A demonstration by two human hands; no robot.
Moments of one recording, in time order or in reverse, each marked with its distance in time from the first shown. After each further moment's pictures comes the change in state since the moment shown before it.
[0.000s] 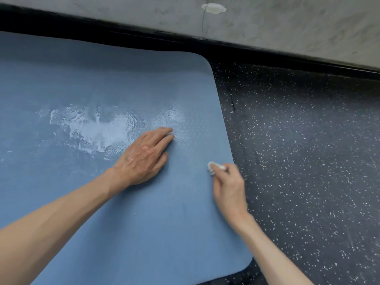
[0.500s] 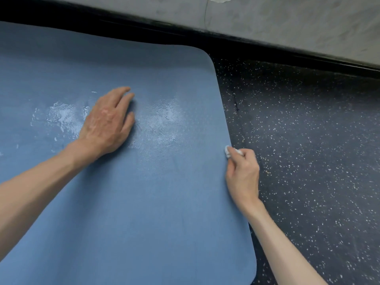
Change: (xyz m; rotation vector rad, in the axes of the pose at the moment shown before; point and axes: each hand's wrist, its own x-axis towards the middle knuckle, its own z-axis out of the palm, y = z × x) left_hand 0.030 -0.077 -0.024 0.051 0.172 -0.309; right_hand 0.053 0.026 -0.001 -0.093 0.107 0.110
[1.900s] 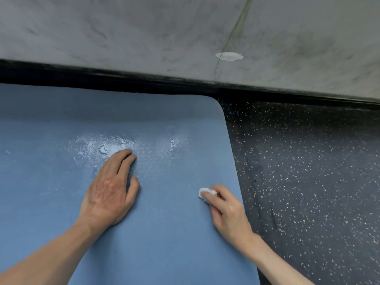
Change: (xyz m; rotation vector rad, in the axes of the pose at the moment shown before) left_hand -0.001 -0.005 -0.007 -0.099 -0.117 -0.236; right_hand 0.062 -0.046 0.025 0.198 -0.267 -0.380
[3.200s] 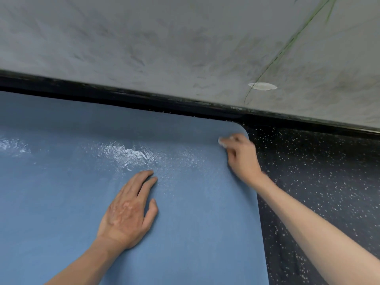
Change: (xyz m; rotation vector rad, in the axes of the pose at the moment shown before) left_hand 0.001 -0.004 0.001 -0.013 -0.045 -0.013; right_hand 0.187 0.056 0.002 -0.081 -0.002 -0.036
